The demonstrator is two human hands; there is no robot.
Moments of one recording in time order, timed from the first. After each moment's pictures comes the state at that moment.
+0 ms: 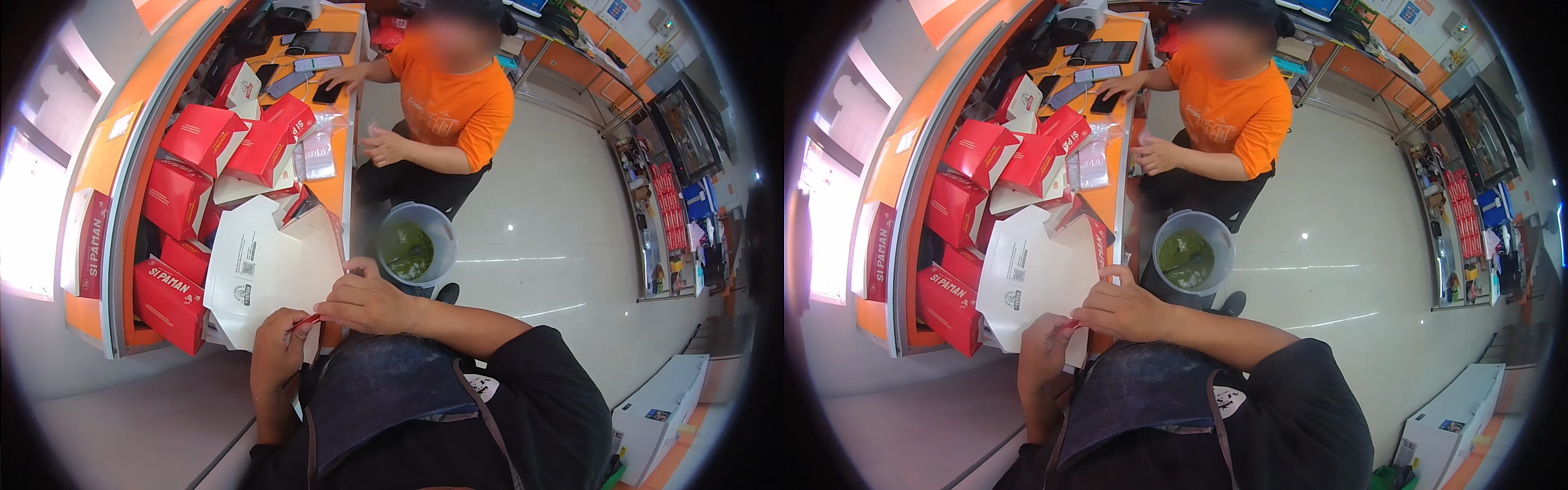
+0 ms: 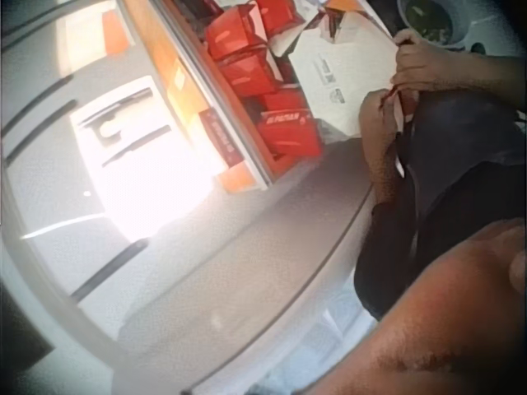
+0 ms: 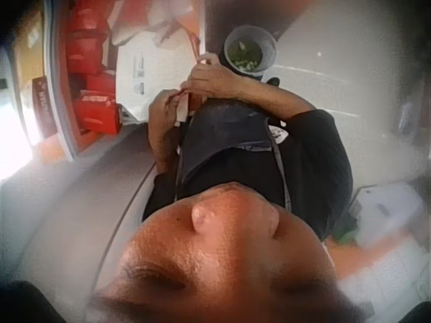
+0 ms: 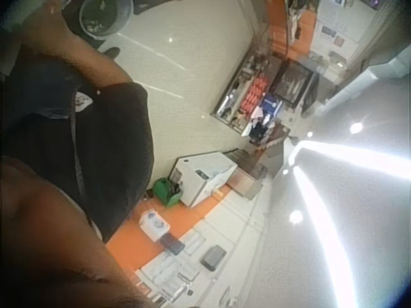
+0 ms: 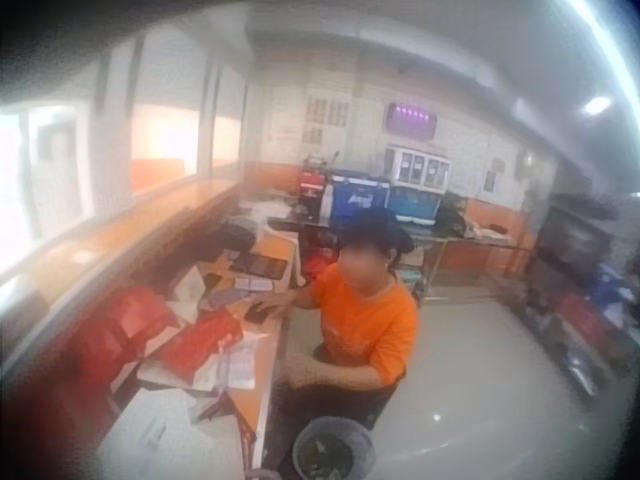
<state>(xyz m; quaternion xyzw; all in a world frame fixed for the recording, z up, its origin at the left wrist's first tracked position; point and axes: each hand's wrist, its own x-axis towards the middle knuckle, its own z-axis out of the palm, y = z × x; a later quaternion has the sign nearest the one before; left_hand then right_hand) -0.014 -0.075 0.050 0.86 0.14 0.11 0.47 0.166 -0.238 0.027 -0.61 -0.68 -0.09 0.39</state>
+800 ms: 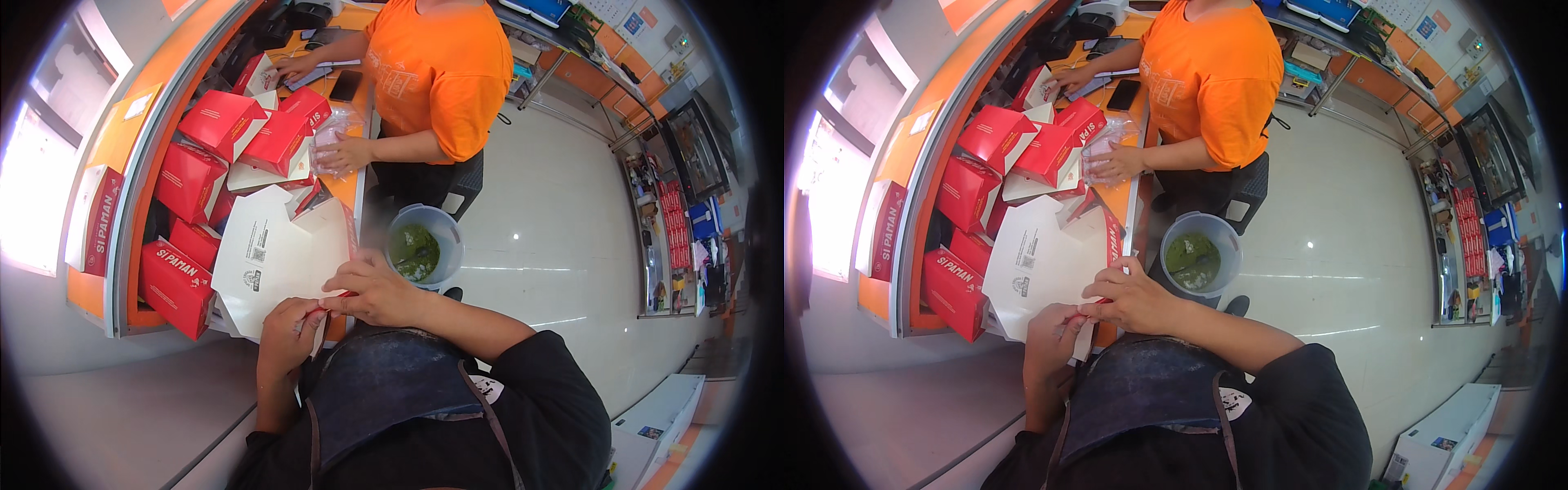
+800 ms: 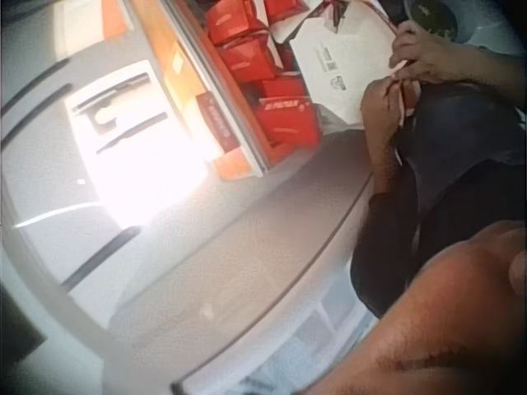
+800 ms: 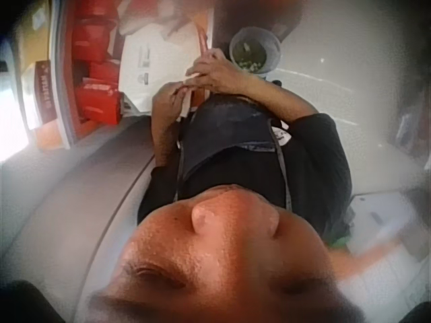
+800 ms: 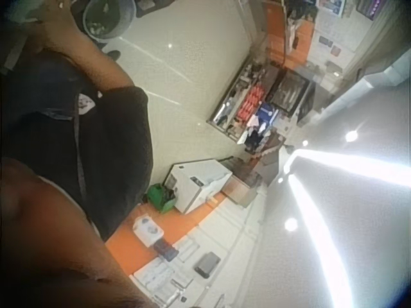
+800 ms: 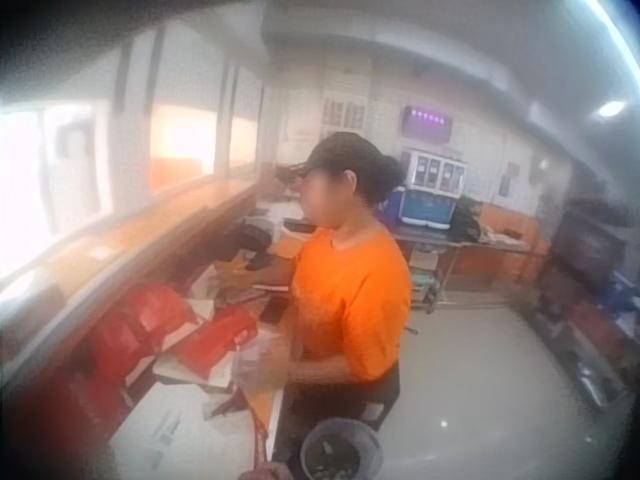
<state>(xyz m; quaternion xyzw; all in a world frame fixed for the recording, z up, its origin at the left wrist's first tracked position) -0.010 -0.079 0.045 0.88 0.13 0.15 0.43 0.170 -0.238 0.031 -0.61 -0.70 -0.01 0.37</state>
